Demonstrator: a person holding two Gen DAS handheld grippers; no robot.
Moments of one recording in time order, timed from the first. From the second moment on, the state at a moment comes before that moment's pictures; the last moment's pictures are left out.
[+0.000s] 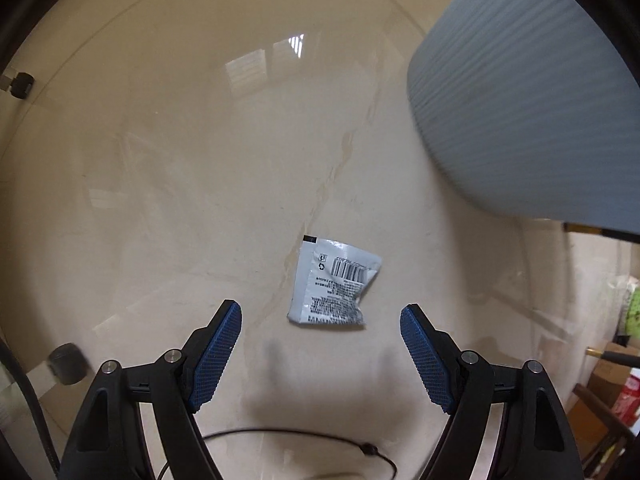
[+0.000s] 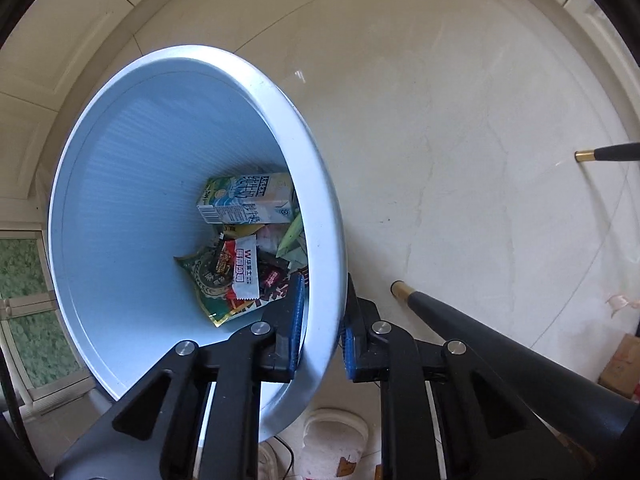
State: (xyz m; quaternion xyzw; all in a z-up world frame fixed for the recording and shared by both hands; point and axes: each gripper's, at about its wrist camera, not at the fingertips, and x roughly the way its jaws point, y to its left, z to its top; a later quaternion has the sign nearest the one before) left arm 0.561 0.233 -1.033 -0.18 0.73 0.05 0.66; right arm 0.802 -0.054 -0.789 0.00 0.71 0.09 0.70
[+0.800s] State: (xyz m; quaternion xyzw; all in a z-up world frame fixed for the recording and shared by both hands) left arm 0.574 0.172 -1.183 -0.19 0.68 0.08 0.70; right arm 0.813 -0.044 -0.808 0.00 0.71 0.08 0.70
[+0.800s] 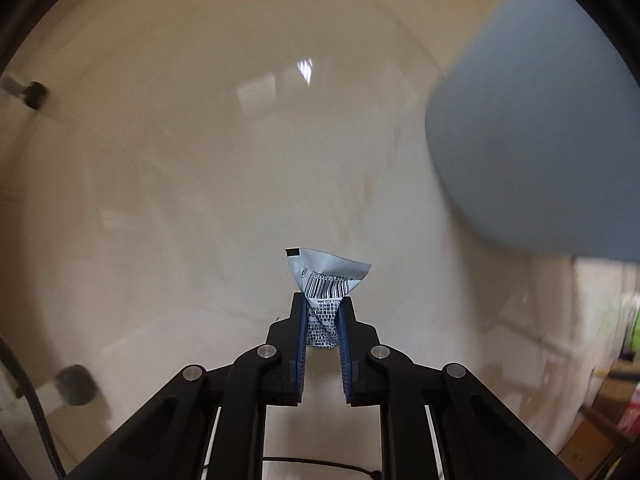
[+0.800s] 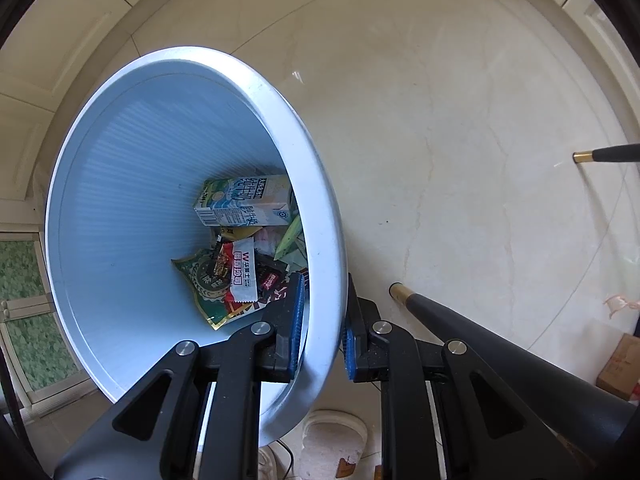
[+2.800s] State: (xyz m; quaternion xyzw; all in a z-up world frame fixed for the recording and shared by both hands) left arm 0.514 -0.157 -0.720 -0.12 0.22 0.02 0.97; right arm 0.563 0.015 -0.294 -0.05 0.34 0.21 0.91
